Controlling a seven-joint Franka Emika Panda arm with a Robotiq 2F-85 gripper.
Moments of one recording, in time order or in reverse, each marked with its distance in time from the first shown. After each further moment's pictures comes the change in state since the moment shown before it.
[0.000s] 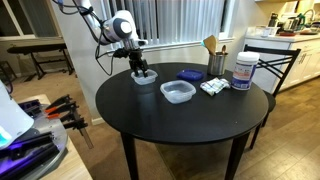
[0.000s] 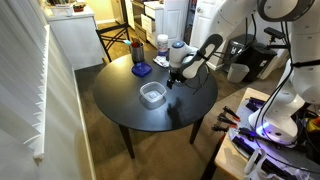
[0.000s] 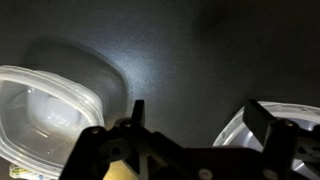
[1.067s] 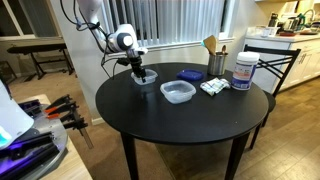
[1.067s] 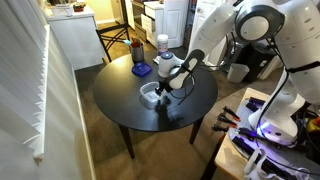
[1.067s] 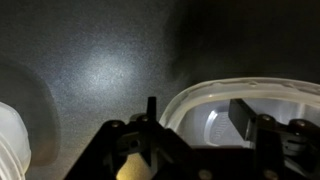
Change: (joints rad) arm 0.078 0.233 0.014 0.217 0.155 0.062 0.112
